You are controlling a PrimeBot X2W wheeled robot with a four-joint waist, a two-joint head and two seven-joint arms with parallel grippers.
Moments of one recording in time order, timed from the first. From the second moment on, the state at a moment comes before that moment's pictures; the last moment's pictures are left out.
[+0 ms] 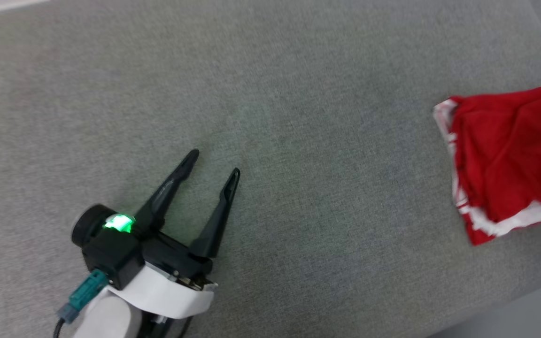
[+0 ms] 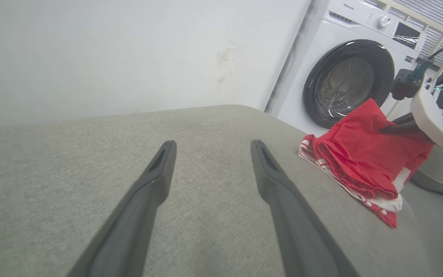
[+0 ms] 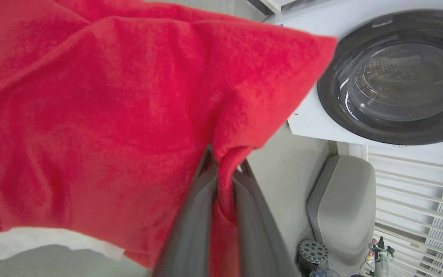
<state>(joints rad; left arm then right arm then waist) -0.17 0.28 -0.32 -0.17 -0.33 -0.13 -0.26 -0.48 -0.66 0.16 0.13 -0.01 0.13 0.71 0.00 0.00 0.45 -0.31</state>
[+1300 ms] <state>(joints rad) -0.19 0.29 -0.30 -0.19 -0.37 -0.11 -0.26 -0.68 -0.50 -0.18 0.38 -0.19 0.13 0.40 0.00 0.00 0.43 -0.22</state>
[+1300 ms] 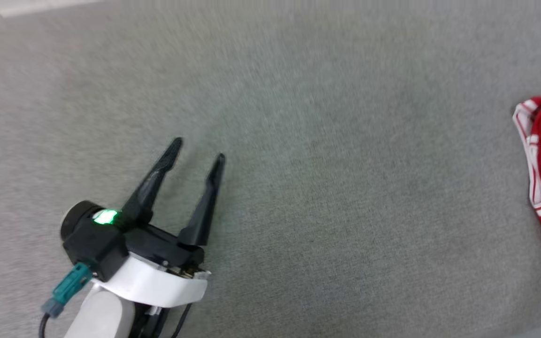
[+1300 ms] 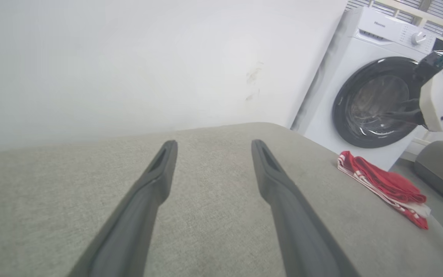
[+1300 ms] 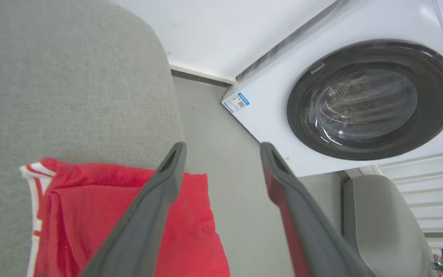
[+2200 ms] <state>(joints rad) 0.02 0.15 -0.09 -0.10 -0.28 -0.12 -0.26 -0.15 -0.13 -0.02 -0.08 0.13 0.13 -0.09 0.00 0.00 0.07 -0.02</state>
